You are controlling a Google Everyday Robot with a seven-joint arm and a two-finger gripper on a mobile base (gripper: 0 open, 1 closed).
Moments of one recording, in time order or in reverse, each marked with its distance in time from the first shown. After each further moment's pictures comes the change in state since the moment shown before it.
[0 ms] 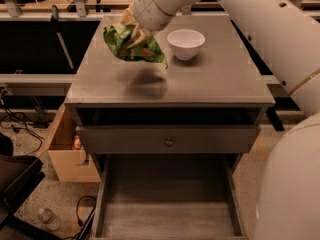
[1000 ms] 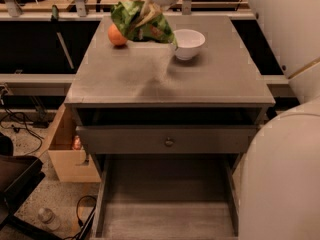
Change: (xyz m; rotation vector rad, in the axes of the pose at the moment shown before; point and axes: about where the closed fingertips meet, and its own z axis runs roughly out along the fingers) arm 0.013 -0.027 -0.052 0.005 0.037 -0.025
